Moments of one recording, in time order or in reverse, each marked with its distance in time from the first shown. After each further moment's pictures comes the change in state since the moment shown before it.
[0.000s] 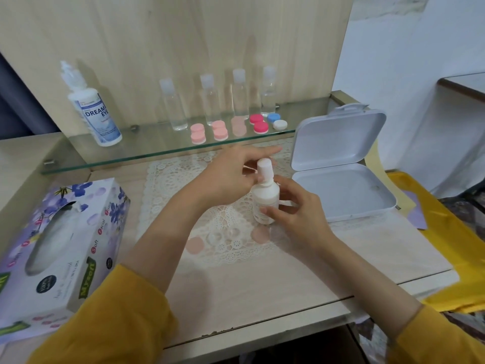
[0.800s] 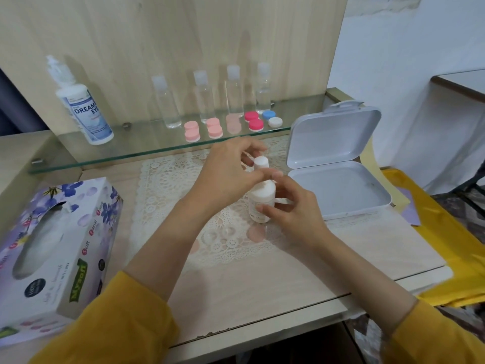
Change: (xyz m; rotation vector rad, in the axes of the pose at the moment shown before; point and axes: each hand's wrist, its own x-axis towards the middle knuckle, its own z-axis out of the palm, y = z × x) left_hand 0.001 0.000 0.012 -0.027 0.284 0.005; right_hand 0.000 -0.005 0.000 -0.086 0.011 -0.027
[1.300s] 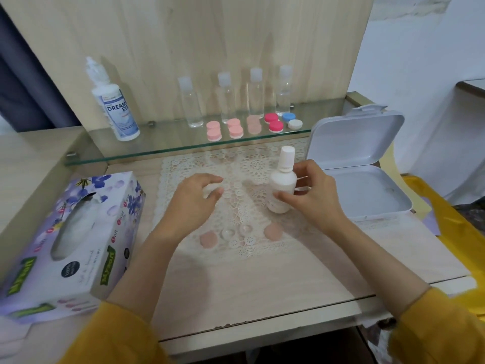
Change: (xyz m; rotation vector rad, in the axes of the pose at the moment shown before) left_hand -0.044 -0.077 -0.030 0.221 0.033 -0.284; right_hand 0.023 -0.011 -0.005 -0.247 0.080 -0.061
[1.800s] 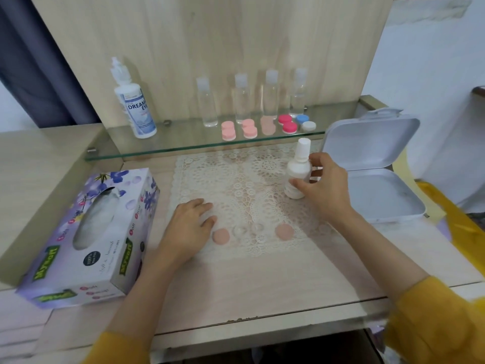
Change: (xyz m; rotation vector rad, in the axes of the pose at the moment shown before) left_hand -0.030 -0.053 0.009 0.201 -0.043 -0.084; right_hand 0.020 -0.001 0.007 -0.170 0.108 0.049
